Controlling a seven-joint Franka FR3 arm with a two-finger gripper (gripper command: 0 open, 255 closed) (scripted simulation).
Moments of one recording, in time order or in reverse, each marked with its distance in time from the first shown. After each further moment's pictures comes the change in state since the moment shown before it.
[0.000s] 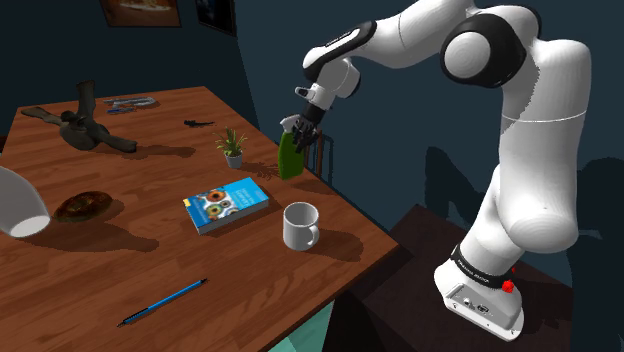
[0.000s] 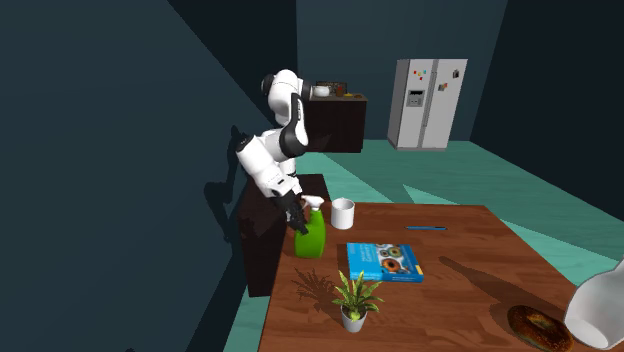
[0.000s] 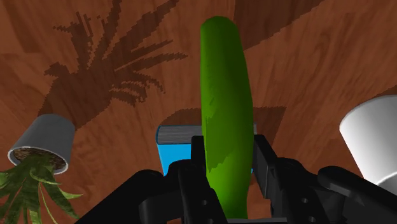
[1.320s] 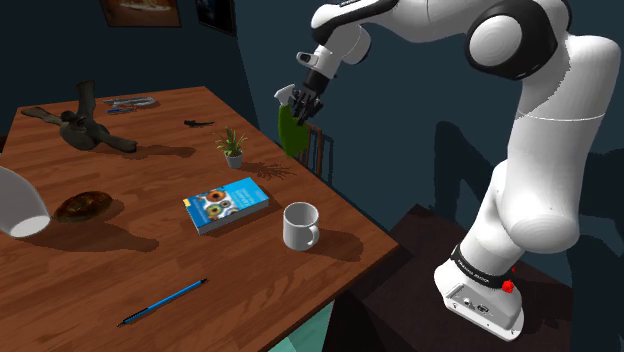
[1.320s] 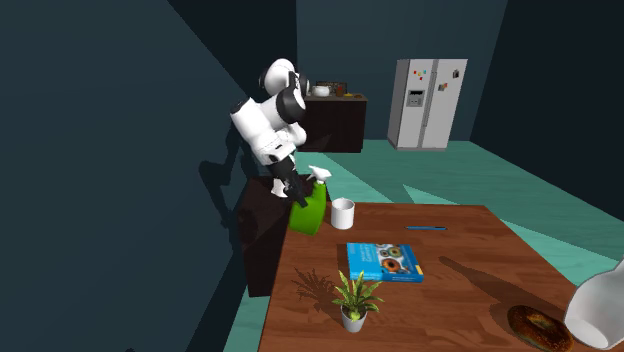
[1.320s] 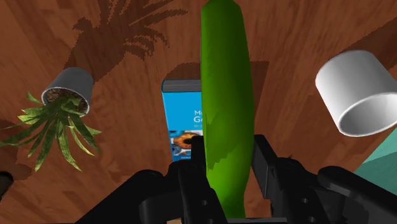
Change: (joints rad) arm 0.013 -0.115 -0.034 0.107 -0.110 -0.164 0.147
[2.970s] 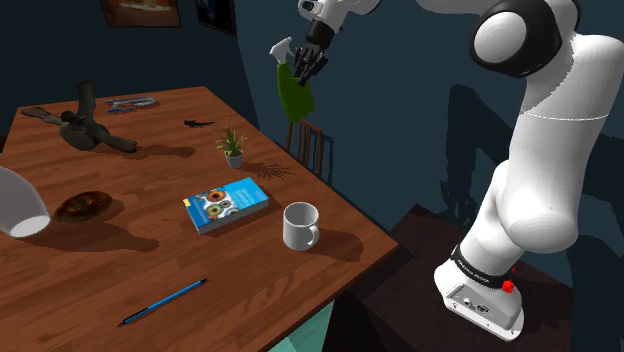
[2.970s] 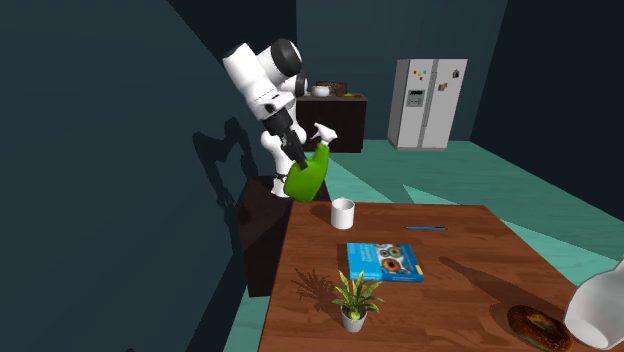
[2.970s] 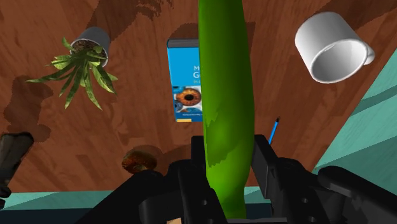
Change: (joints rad) arm -0.024 -0.025 -0.018 0.286 -0.049 -0.267 0.157
